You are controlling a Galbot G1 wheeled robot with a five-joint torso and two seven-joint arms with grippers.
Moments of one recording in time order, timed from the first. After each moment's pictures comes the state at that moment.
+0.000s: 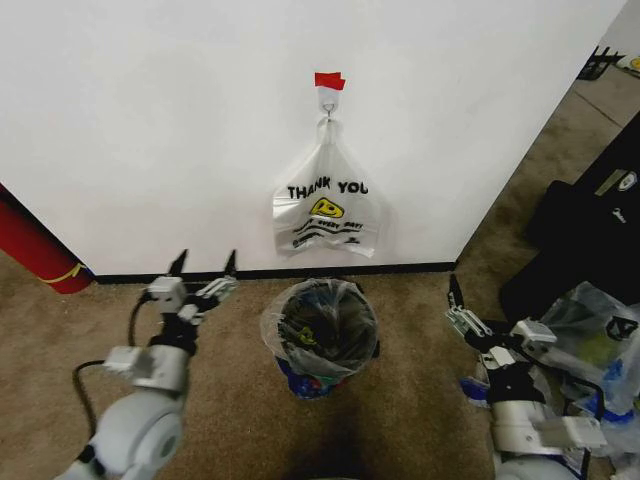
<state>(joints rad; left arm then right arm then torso) 1.54 -0.96 -0.53 -2.22 -0.57 -0.24 -0.24 -1.78 1.40 0.55 2.37 0.28 0.20 0.13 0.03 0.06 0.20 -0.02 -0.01</state>
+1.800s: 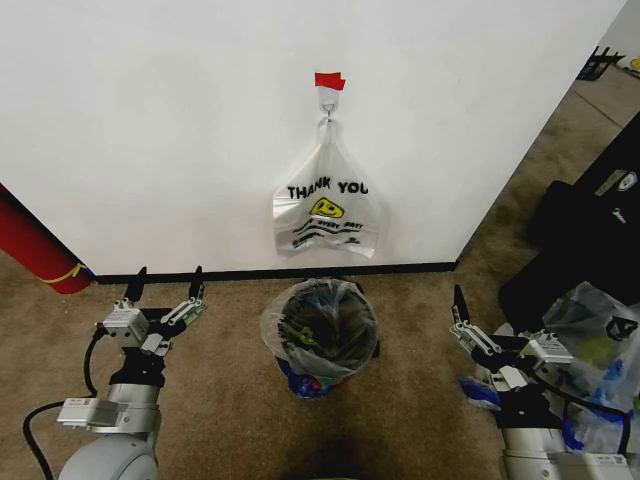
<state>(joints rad) 1.67 -1.05 -0.58 -2.26 -0.48 -0.31 -0.22 -1.87 1.40 0.55 2.43 0.23 0.23 0.12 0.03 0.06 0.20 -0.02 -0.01</state>
